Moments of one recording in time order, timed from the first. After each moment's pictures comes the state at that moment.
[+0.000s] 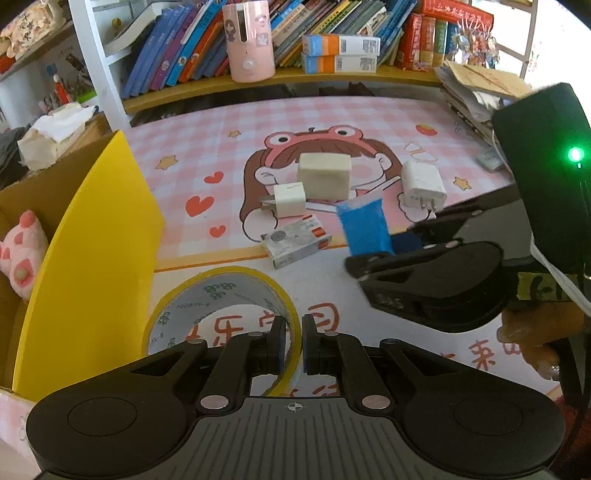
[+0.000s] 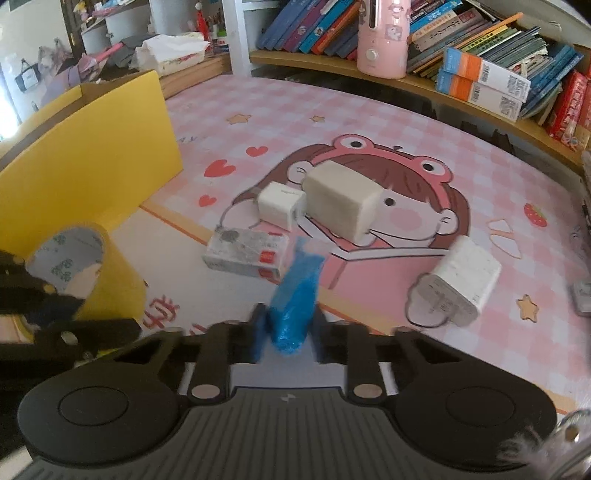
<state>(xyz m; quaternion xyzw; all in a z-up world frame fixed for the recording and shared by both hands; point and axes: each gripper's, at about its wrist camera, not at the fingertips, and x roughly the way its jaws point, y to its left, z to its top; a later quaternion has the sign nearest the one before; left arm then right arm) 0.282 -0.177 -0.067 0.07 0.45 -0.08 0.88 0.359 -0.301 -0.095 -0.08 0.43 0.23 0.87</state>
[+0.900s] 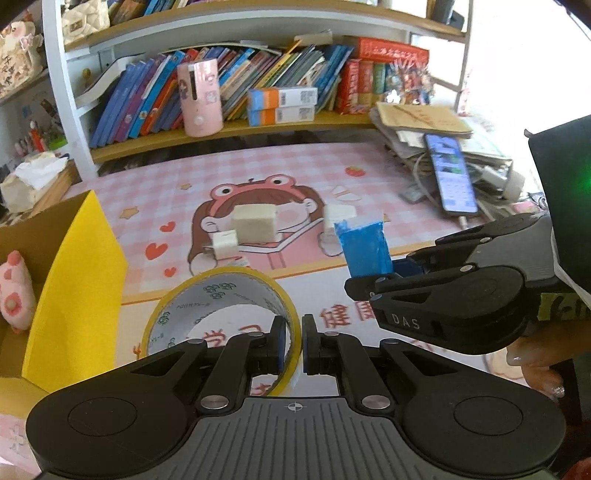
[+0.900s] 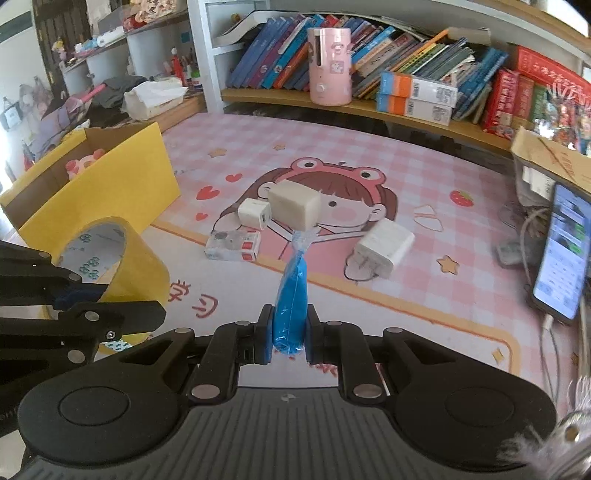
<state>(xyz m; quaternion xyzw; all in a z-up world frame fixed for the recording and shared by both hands) 0.233 -0.205 -0.029 0.06 0.39 -0.16 0.90 0.282 -0.348 -0.041 -0.04 0.40 0.19 0.90</state>
